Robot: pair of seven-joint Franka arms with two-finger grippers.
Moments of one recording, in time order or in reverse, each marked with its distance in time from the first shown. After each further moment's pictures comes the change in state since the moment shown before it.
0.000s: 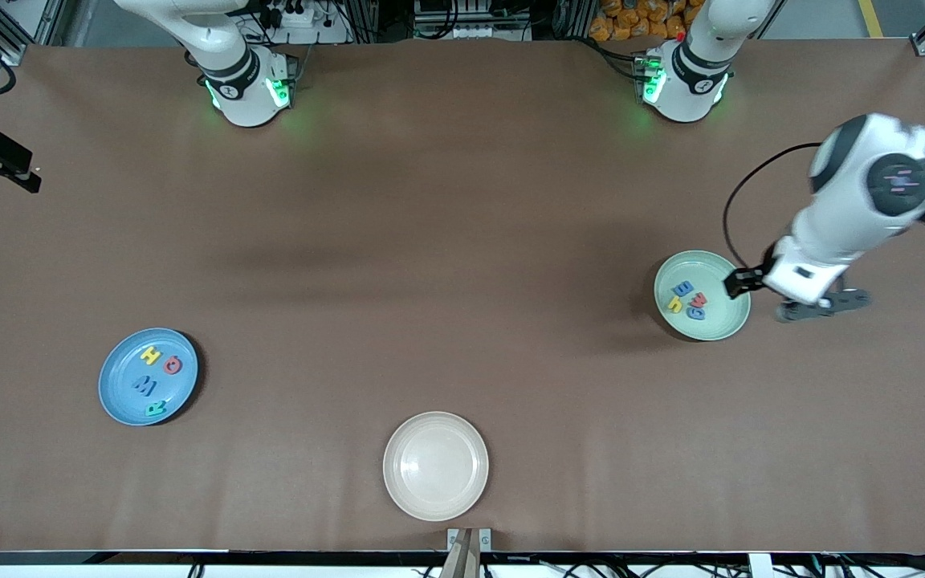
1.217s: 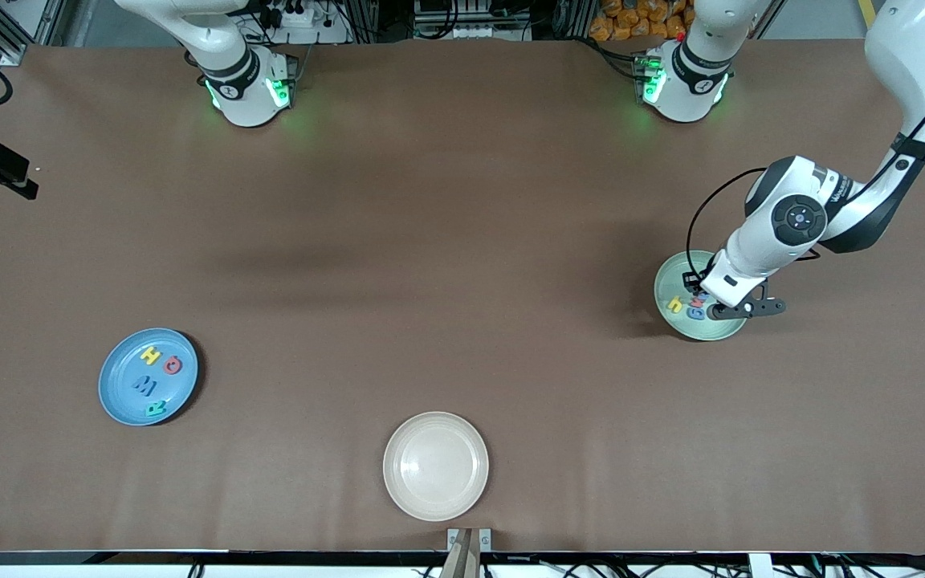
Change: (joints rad) left arm -0.318 0.037 0.410 -0.298 0.112 0.387 -0.032; right arm -0.013 0.019 -0.007 0.001 -0.015 0.001 -0.004
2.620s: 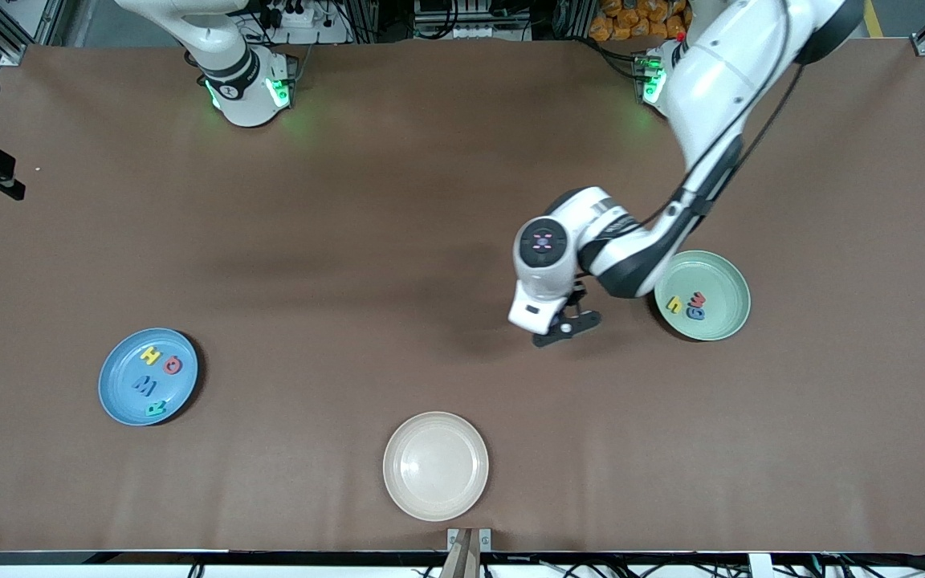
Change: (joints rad) left arm -1.000 0.214 0.441 0.596 -0.137 -0.271 -0.538; right arm -0.013 0.000 -0.008 0.000 0.001 0.035 -0.111
